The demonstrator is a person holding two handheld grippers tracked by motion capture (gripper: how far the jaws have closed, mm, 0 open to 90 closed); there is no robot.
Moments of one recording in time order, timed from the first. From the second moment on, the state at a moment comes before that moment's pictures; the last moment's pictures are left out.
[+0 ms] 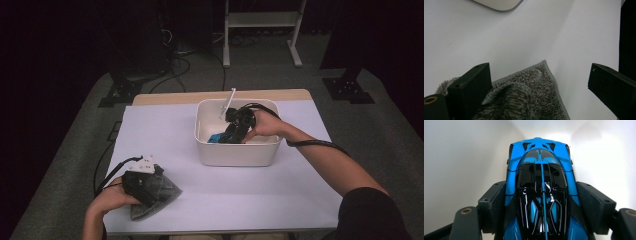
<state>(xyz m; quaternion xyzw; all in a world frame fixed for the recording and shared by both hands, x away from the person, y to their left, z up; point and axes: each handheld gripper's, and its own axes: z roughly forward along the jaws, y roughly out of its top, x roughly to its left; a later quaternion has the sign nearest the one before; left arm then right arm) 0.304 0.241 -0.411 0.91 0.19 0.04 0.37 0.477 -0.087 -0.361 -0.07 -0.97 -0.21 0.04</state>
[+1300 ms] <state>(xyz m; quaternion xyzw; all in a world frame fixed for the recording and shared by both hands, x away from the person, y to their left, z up) 0.302 0.240 -0.408 0.90 0.19 0.05 0.38 0.468 -0.120 -0.306 -0.10 -0.95 -0.29 0.01</state>
